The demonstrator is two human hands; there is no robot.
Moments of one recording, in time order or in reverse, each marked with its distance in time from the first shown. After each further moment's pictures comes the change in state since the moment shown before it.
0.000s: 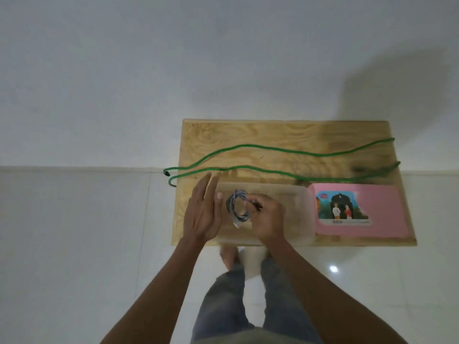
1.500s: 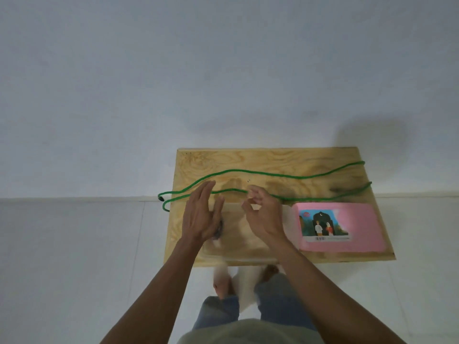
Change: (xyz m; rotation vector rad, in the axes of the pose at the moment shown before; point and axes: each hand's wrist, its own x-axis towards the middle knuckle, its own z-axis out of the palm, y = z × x) left_hand 0.029 0.052 -0.028 -0.068 0.064 -0.008; right_hand 0.022 -0.039 -0.048 0.148 0.010 0.021
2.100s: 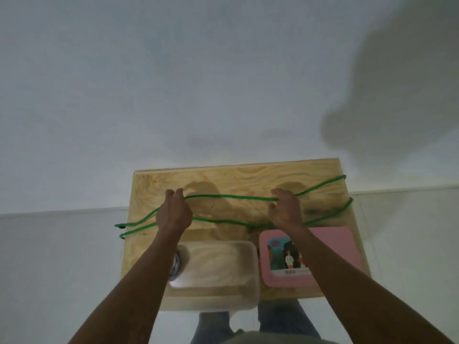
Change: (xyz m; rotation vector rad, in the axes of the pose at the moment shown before) left_hand 0.132 0.043 0.069 0.464 -0.291 -0.443; right_hand 0.161 0.097 -0.125 -0.445 -0.168 0.243
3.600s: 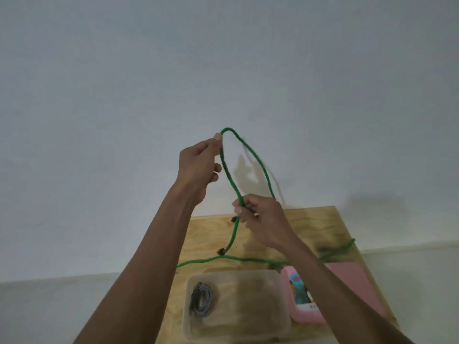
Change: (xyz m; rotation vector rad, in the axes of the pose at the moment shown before) left_hand -0.121 0.051 -0.242 -1.317 0.073 0.366; right_hand -0.159 -0.185 -0.048 0.432 0.091 -0.559
